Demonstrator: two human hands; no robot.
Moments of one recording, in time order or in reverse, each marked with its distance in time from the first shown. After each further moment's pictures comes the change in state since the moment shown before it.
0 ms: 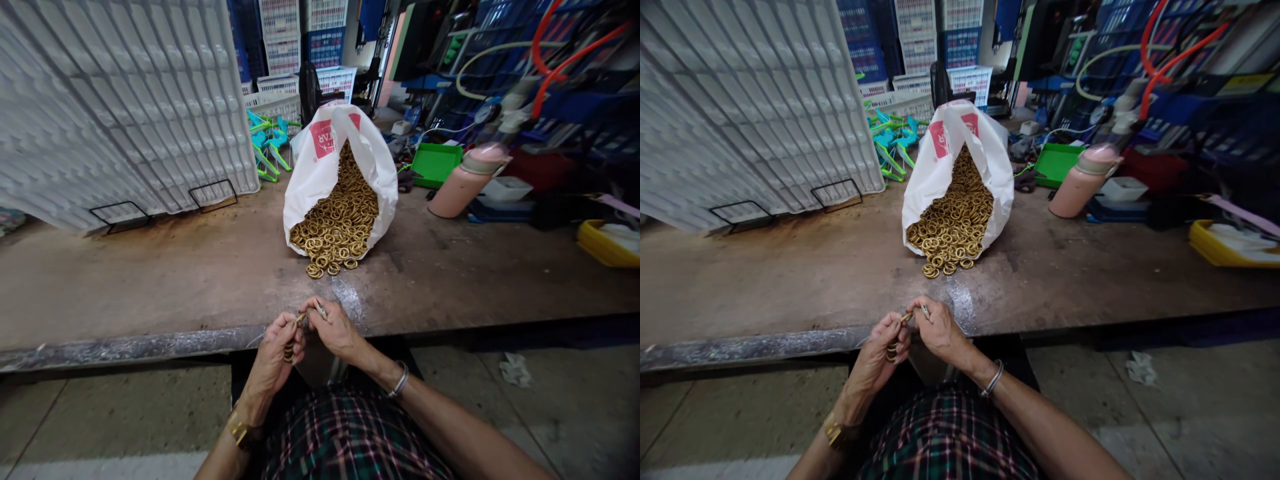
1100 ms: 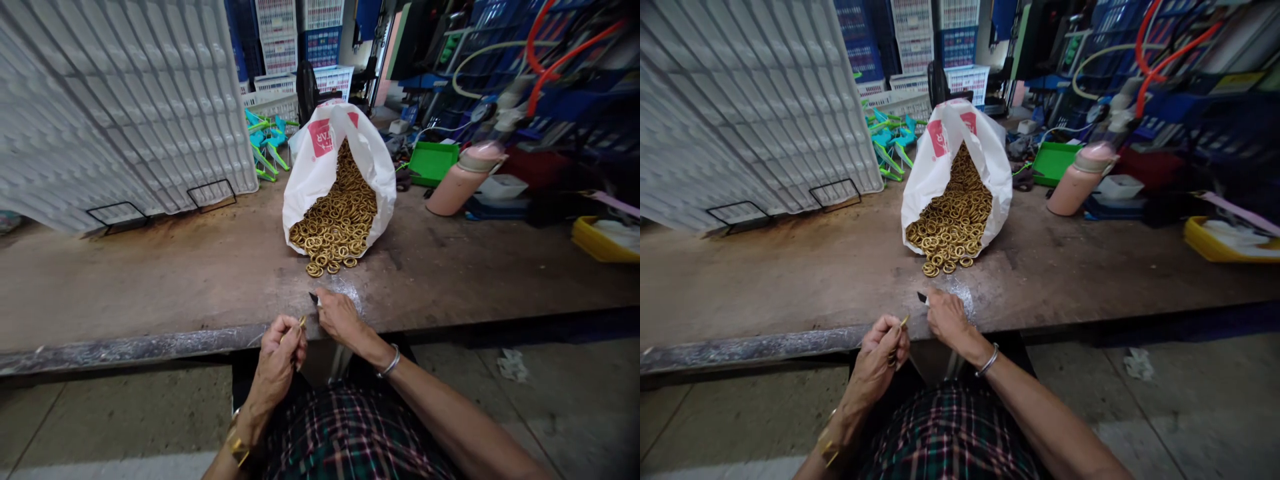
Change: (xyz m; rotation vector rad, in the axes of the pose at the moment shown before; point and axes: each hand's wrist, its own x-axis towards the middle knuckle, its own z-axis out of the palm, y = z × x) left_hand -0.013 -0.002 0.005 0.272 0.073 0.119; right_hand 0.009 0.004 -0.012 -0.735 -0.049 0.011
